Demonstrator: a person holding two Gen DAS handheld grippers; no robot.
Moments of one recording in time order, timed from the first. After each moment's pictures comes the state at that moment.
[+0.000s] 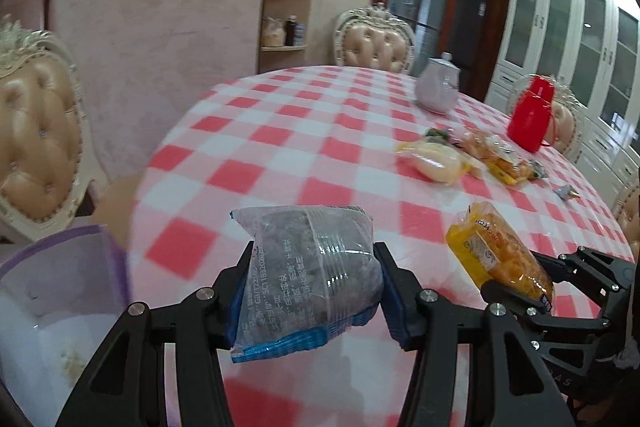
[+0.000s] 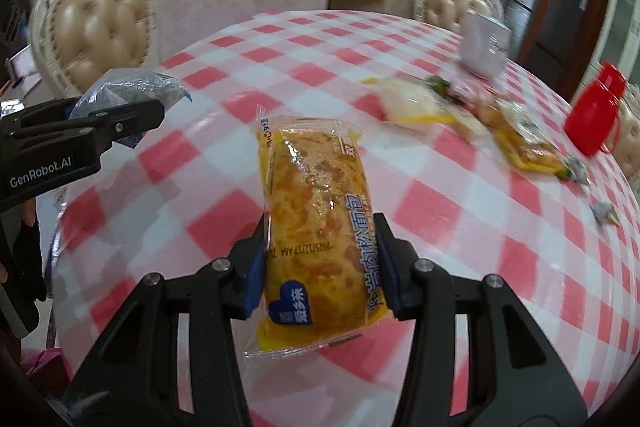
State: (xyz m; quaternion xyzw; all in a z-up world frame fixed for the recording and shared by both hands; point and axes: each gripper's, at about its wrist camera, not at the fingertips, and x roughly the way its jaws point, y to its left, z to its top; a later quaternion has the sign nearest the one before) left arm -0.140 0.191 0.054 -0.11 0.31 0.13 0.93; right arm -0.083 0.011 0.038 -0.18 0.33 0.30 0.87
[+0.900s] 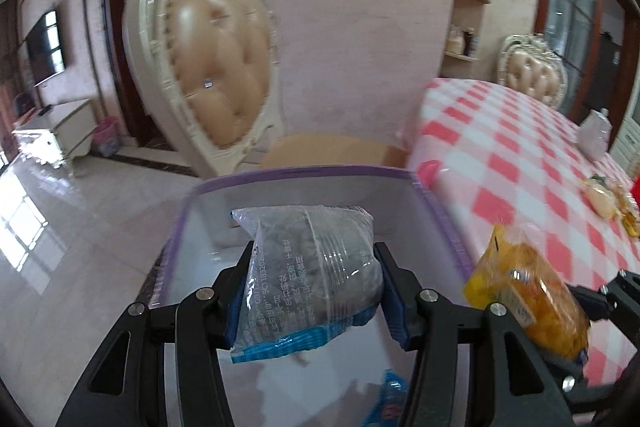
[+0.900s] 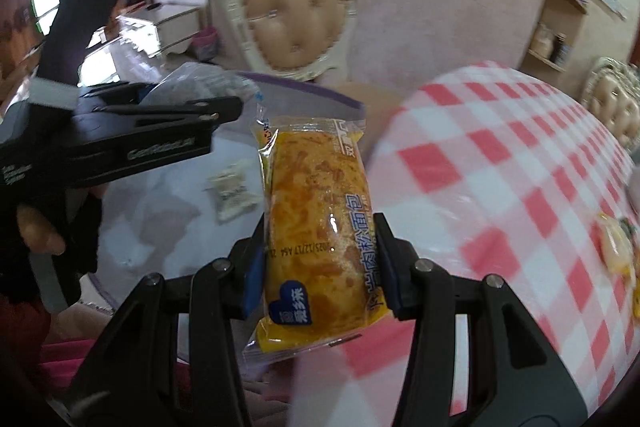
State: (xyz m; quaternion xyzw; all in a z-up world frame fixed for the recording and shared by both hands) left arm -0.300 0.353 0.034 -0.17 0.32 0.37 0.85; right arm -0.221 0.209 0.032 -0.27 0.29 0.54 0.74
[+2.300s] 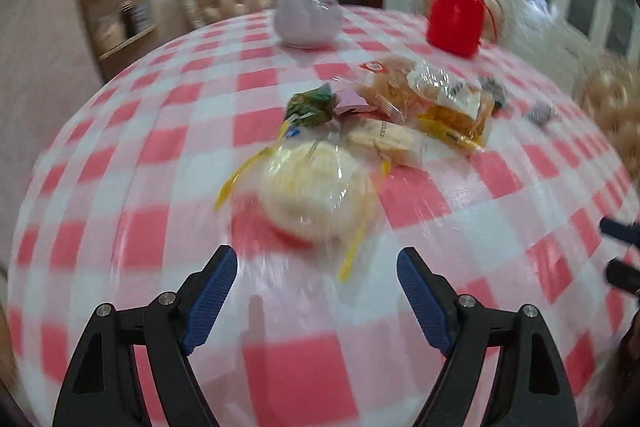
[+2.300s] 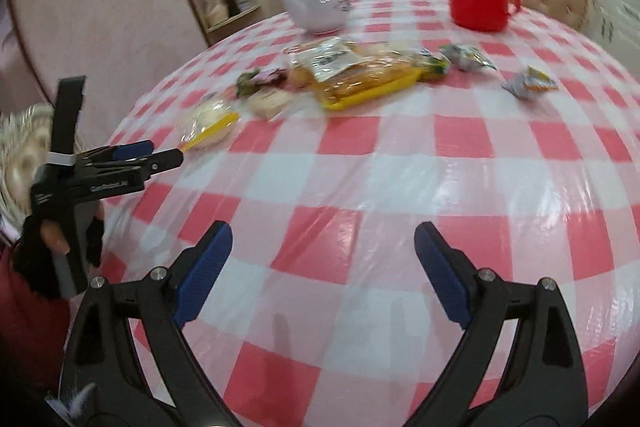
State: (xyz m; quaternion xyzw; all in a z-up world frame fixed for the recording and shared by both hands) left arm 0.098 0.081 0.029 0.05 0.43 -0.08 0.90; right arm 0.018 -0.185 0.032 0.06 0.39 0.19 0.90
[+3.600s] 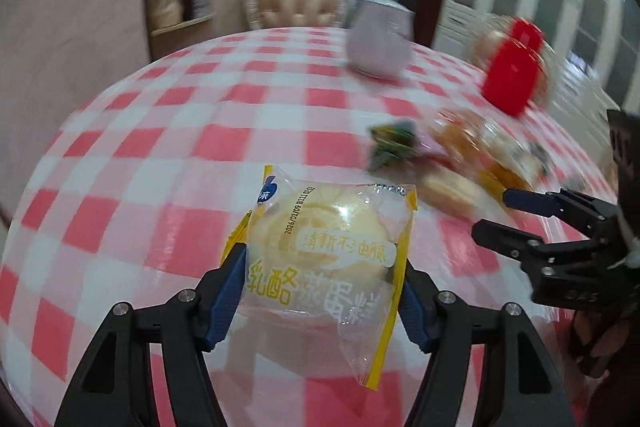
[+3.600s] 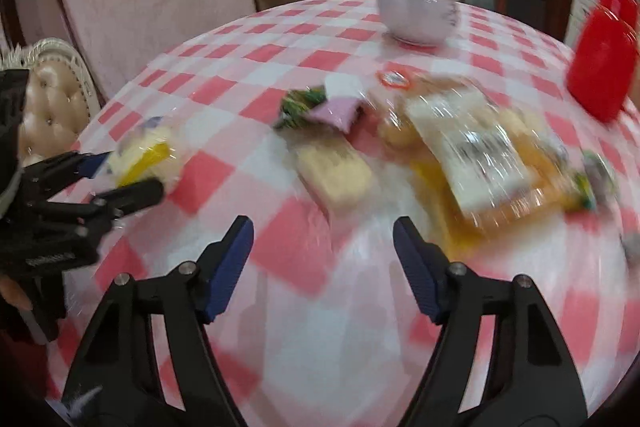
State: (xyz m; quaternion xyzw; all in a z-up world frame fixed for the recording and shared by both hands) left arm 0.100 0.143 0.030 -0.06 0.39 0.01 0.92; right arm 0.153 -0.055 0.019 -0.08 0.39 0.28 0.88
